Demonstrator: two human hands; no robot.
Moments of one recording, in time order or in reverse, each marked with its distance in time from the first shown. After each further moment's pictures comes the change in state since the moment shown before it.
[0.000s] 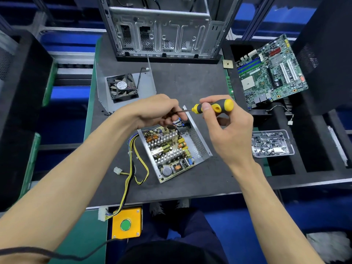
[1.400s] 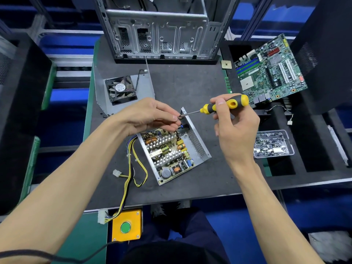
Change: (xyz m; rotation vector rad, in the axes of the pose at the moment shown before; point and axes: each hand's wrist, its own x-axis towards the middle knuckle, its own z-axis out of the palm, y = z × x) left_hand -0.005 -0.022 -0.012 -0.371 -0.005 0.037; right_hand 0.006 -0.001 -0.003 0.218 0.110 0.157
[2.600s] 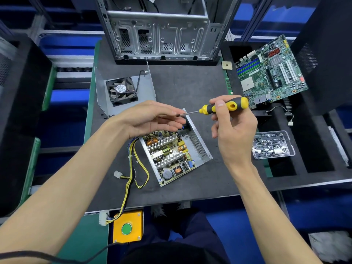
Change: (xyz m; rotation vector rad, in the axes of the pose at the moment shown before) left_hand 0.003 -0.002 -0.006 -0.088 -0.099 0.008; right_hand -0.002 -0.002 0.008 0.057 0.016 0.008
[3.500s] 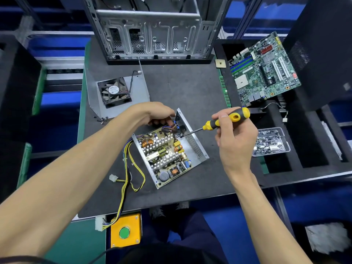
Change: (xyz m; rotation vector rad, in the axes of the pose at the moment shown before) left_hand 0.066 0.004 0.009 0.898 0.217 -0.368; right_hand -0.014 0.014 -0.015 0.009 0.068 0.094
